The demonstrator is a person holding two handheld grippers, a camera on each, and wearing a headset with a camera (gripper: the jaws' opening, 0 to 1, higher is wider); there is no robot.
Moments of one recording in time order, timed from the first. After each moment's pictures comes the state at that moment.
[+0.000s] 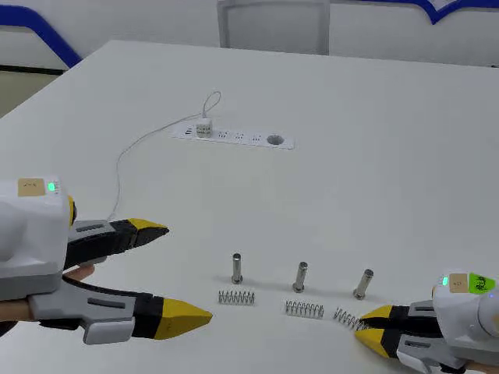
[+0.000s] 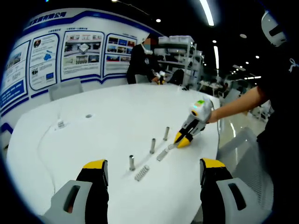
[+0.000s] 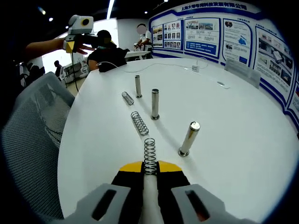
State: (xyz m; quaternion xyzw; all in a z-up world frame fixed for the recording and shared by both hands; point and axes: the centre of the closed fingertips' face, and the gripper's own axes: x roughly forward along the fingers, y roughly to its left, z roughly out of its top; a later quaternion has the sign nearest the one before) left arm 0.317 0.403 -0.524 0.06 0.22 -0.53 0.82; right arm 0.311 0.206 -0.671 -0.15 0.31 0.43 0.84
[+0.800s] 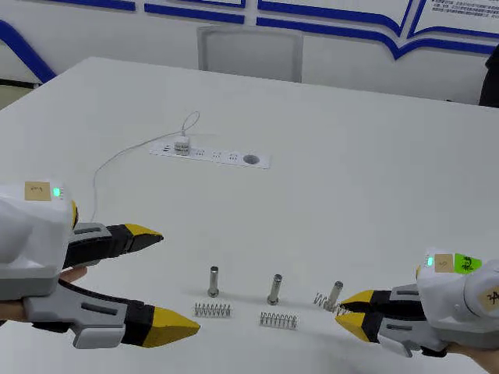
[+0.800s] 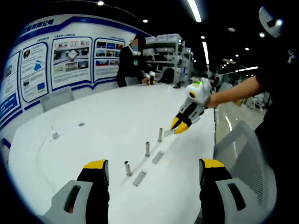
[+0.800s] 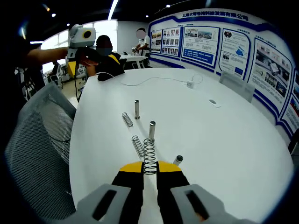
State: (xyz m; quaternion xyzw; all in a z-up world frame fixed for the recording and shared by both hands) left arm 0.311 0.390 -0.519 0.10 0.20 -0.56 0.80; right arm 0.316 0.209 -0.597 -0.18 0.27 0.41 0.85
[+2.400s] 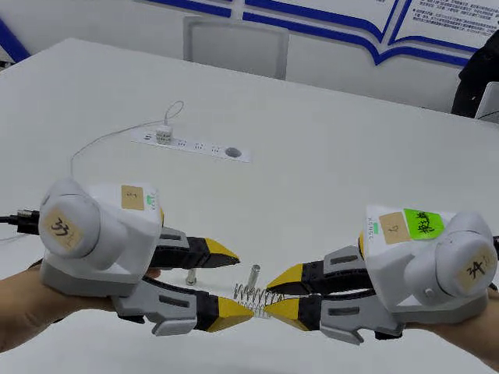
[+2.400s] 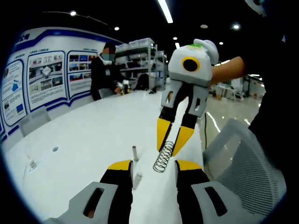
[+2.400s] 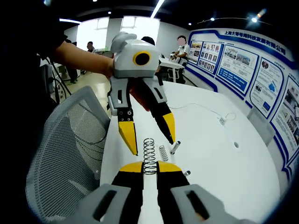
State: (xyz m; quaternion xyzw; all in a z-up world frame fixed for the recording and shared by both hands) left arm 0.280 0.305 -0.523 0.12 0.13 -0.66 0.73; right arm 0.270 0.303 -0.529 -0.26 0.22 0.54 0.77
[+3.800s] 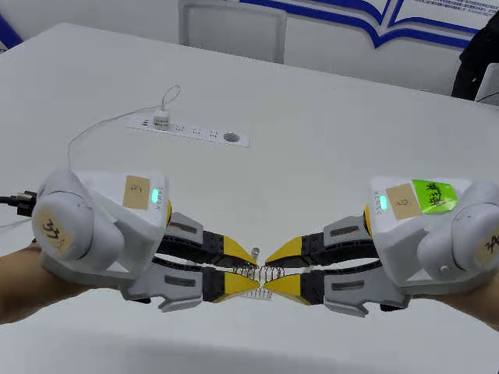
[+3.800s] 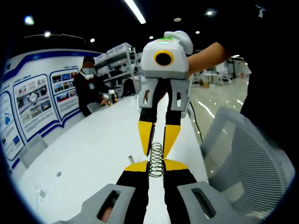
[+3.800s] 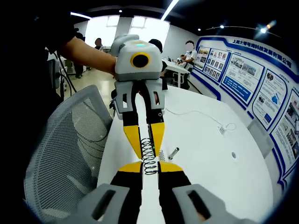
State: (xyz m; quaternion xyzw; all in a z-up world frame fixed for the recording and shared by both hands) left arm 0.265 0.299 -0.512 0.19 0.06 -0.69 0.69; right arm 0.269 0.306 -0.516 -0.29 0.19 0.55 0.76
